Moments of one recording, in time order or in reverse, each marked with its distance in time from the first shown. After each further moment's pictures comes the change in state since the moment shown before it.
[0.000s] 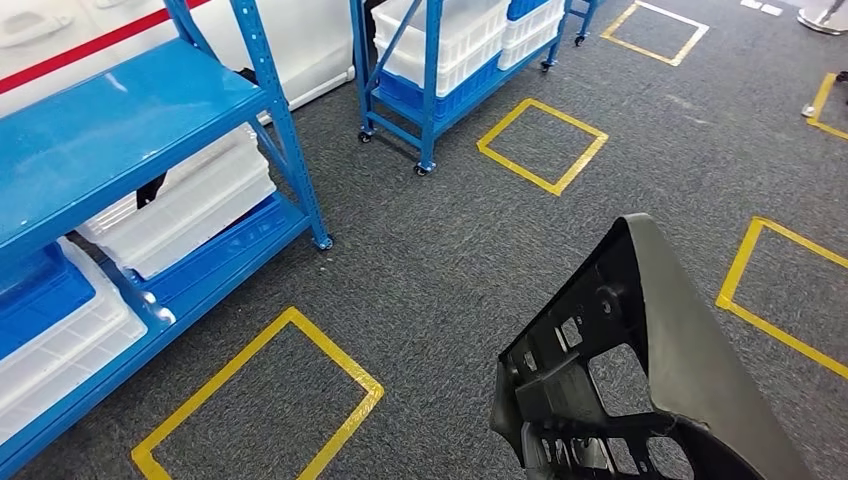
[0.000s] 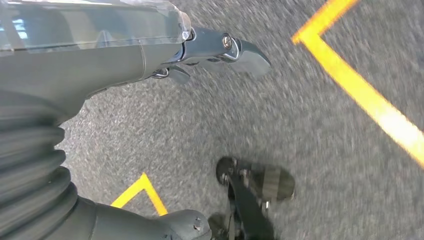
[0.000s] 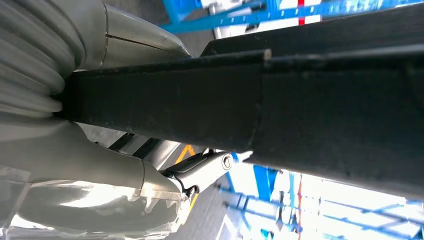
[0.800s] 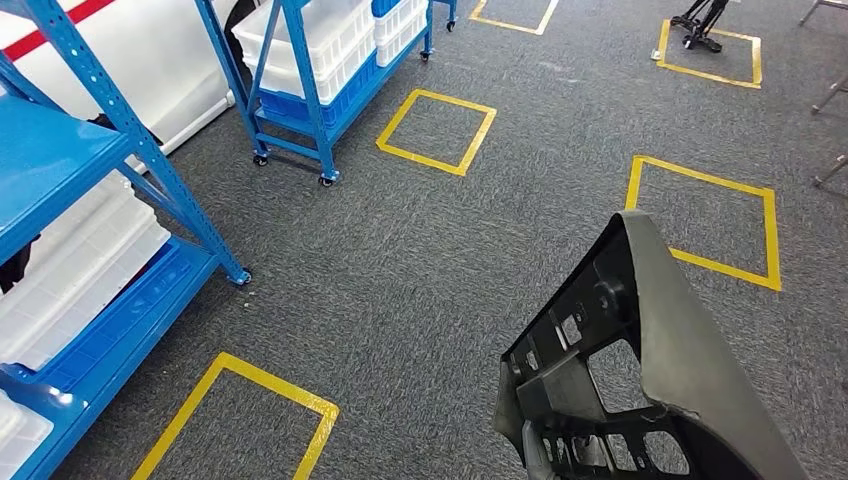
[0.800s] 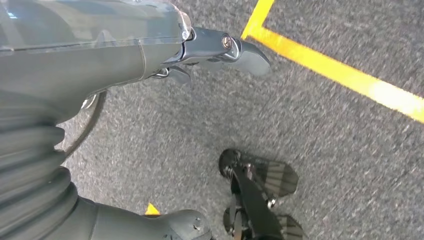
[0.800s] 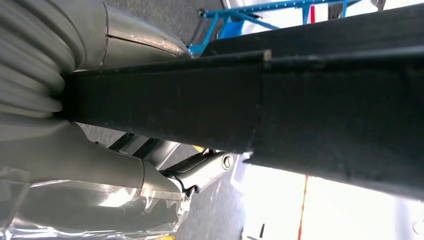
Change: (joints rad) left arm 0.000 -0.001 0.001 0.000 -0.021 -0.011 -0.006; right arm 0.005 0.016 -0.019 -0.002 0.012 -0.006 0.000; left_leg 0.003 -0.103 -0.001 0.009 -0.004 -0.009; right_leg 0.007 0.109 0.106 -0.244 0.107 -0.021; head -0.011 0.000
